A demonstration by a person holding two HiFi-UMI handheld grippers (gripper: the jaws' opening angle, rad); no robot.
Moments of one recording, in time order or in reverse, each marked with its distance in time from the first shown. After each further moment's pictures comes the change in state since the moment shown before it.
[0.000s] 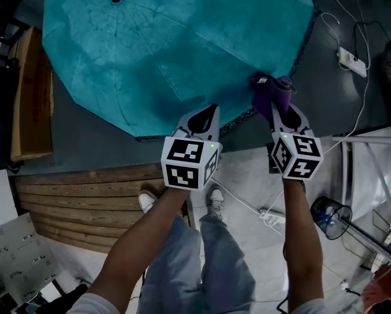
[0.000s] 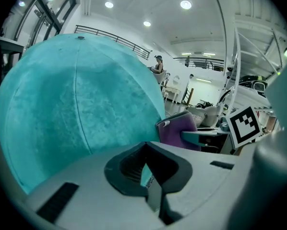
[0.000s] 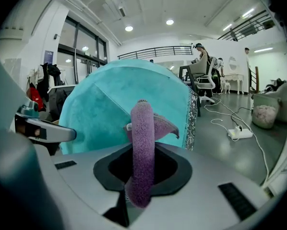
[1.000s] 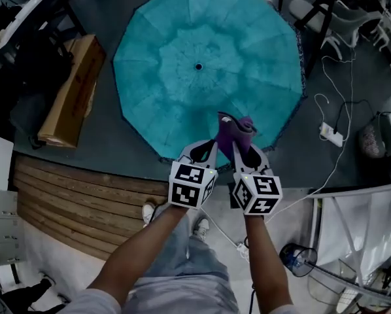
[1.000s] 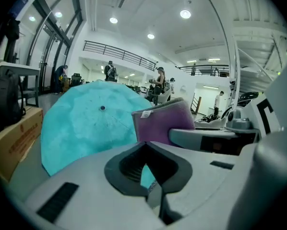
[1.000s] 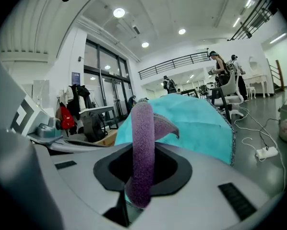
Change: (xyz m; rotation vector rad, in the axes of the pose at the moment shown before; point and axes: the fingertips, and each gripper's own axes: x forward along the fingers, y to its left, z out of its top) left arm -0.189 -0.015 0.141 -0.009 -0.130 0.130; right arm -0.130 0.209 0.182 -0.038 -0.160 0.292
